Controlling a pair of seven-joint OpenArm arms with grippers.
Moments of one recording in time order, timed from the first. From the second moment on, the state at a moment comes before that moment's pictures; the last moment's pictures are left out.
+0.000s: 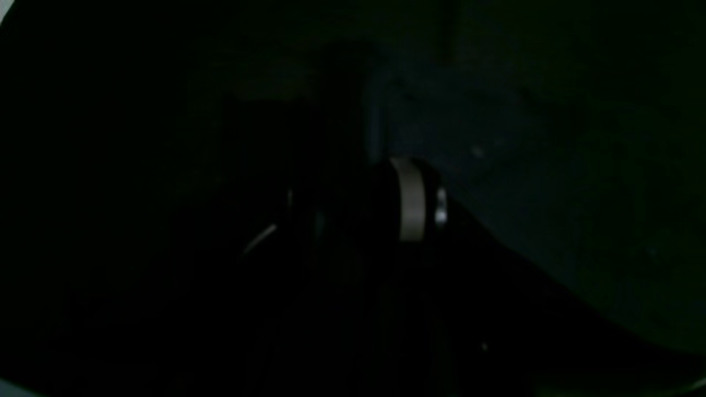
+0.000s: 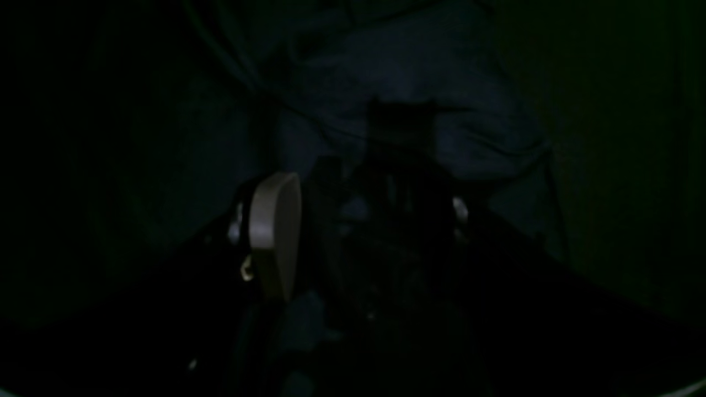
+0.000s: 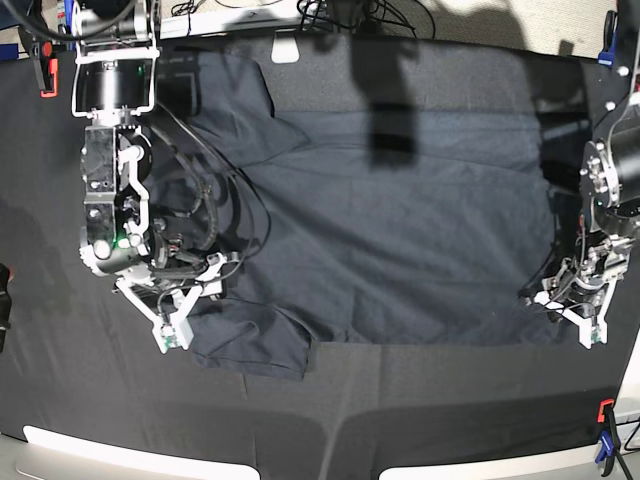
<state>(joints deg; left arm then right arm) -46.2 -19.9 -8.5 -0.3 0.7 -12.0 -7.5 12.6 13.9 0.5 87.8 14.4 16.2 -57.1</state>
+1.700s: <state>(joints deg) -46.1 -19.7 -8.5 -0.3 0.7 -20.0 -9.5 49.6 16.8 0.5 17.0 7.8 19.6 -37.4</state>
